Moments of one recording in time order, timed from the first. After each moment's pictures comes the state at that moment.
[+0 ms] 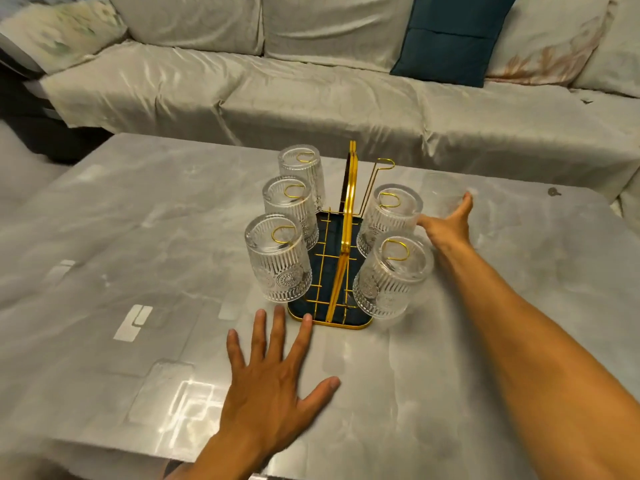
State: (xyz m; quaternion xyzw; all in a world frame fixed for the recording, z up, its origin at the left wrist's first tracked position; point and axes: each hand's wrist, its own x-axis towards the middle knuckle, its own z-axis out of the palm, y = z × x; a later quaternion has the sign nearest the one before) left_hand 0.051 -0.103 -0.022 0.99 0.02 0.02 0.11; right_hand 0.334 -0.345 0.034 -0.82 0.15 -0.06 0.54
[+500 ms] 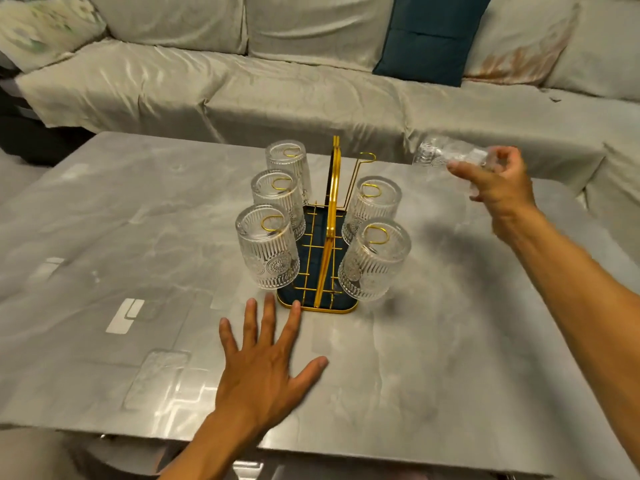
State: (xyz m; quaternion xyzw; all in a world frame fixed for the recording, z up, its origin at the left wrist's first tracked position) left_hand 0.050 -0.101 -0.024 0.99 0.01 0.01 0.12; right_hand 0.285 -0.401 0.140 -0.80 0.06 -0.15 0.57
